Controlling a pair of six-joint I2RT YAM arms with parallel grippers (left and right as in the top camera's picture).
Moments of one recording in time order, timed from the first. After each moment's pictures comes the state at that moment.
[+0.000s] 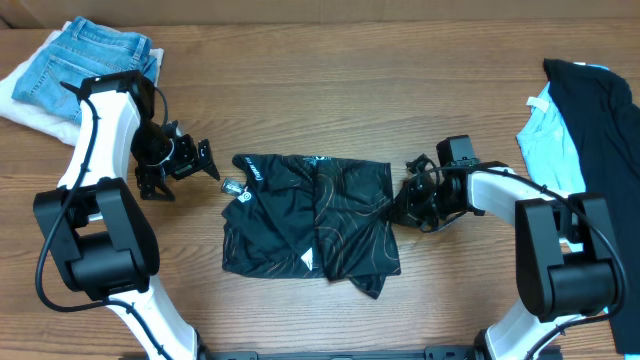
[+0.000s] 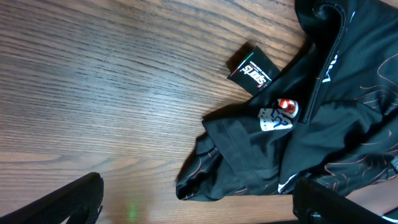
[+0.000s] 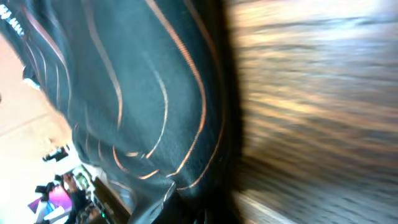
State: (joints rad) left arm 0.18 2.04 1.65 -1.43 0.25 -0.15; right arm 0.12 1.86 0.89 -0.52 -0.75 0.35
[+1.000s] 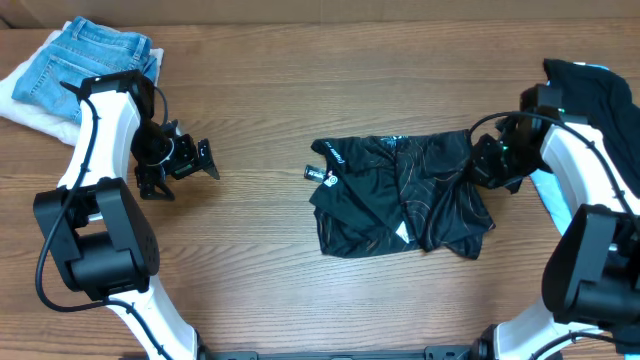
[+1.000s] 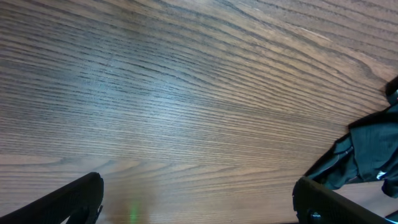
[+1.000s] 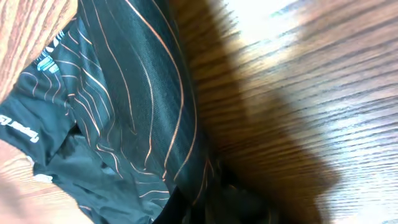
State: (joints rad) left arm 0.18 2.04 1.65 -1.42 0.25 -0.15; right arm -0.17 1.82 1.30 -1.00 -0.35 0.34
